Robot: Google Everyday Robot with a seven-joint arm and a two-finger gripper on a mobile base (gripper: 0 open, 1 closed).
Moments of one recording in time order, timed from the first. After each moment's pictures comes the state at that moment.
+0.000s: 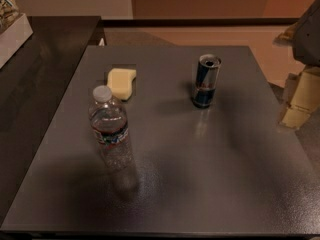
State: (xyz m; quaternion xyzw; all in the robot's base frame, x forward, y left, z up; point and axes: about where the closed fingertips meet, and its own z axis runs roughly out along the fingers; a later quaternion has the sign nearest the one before) arm 0.438 -0.217 0.976 -0.60 0.78 -0.03 0.16
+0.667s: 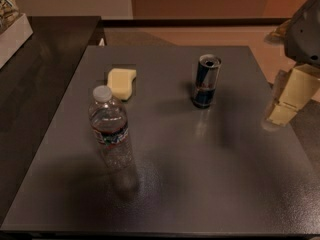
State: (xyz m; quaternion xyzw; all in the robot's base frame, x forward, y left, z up) arm 0.442 -0.195 0.980 -0.60 0.78 -0.01 0.19
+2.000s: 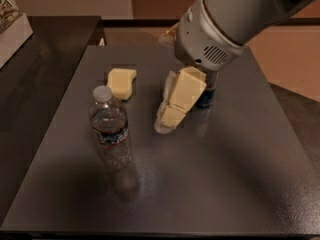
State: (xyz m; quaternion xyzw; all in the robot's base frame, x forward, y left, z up) arm 0.440 -0.006 0.982 -0.68 0.67 0.13 0.28
